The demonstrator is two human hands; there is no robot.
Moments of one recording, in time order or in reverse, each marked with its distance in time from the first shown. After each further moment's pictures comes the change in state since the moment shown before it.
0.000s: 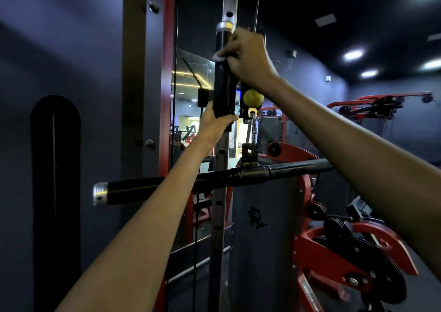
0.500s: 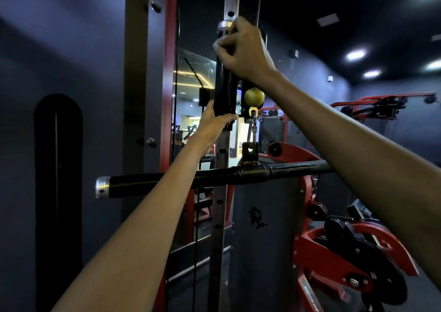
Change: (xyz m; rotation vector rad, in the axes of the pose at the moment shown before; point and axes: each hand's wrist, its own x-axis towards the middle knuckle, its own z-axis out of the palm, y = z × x) left_hand -0.001 0.003 -0.004 0.022 -0.031 -0.015; right_hand 0.009 -0.004 0.002 -0.061 0.031 -0.041
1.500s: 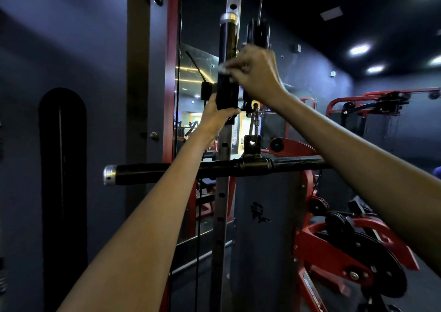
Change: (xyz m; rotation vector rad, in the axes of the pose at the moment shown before) left_hand -0.004 0.002 0.000 -0.028 0.003 -0.016; right_hand -0.047 -0.004 0.003 0.147 0.029 0.034
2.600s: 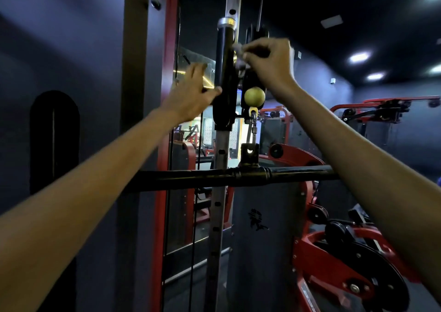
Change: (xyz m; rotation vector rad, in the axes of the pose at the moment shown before) left_hand 0.022 0.044 -0.047 0.996 0.004 0.397; right_hand 0.014 0.024 -0.012 0.345 0.158 0.260
